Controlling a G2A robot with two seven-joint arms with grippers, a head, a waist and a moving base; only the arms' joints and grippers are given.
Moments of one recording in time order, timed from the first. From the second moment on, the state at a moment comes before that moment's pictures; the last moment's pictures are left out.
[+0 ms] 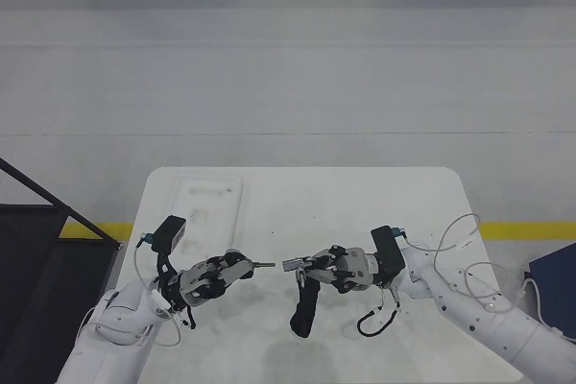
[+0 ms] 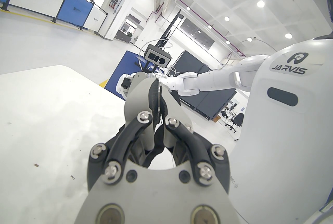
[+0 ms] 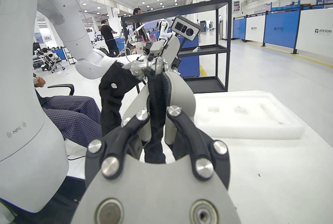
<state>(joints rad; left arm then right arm) 1.58 -1.13 -1.49 -1.79 -0.20 -1.01 -0.81 -0.76 -0.90 0.42 -1.42 -1.02 -1.01 -0.81</state>
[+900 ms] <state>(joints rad) 1.58 -1.13 -1.49 -1.79 -0.20 -1.01 -0.81 -0.84 -0.89 0.53 -1.45 -0.99 -1.01 -0.81</state>
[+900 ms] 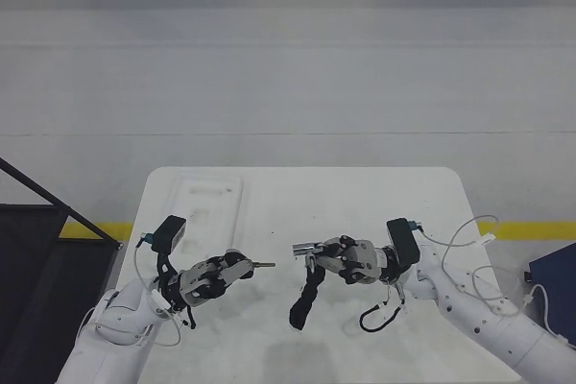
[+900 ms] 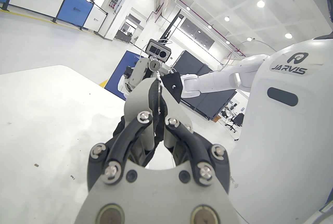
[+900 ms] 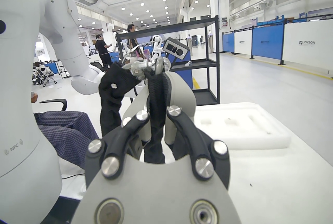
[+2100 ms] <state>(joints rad) 1.60 -1.13 -1.47 -1.84 -0.06 -1.01 -0.69 -0.88 -0.93 0.55 -1.47 -1.00 -1.01 -0.78</state>
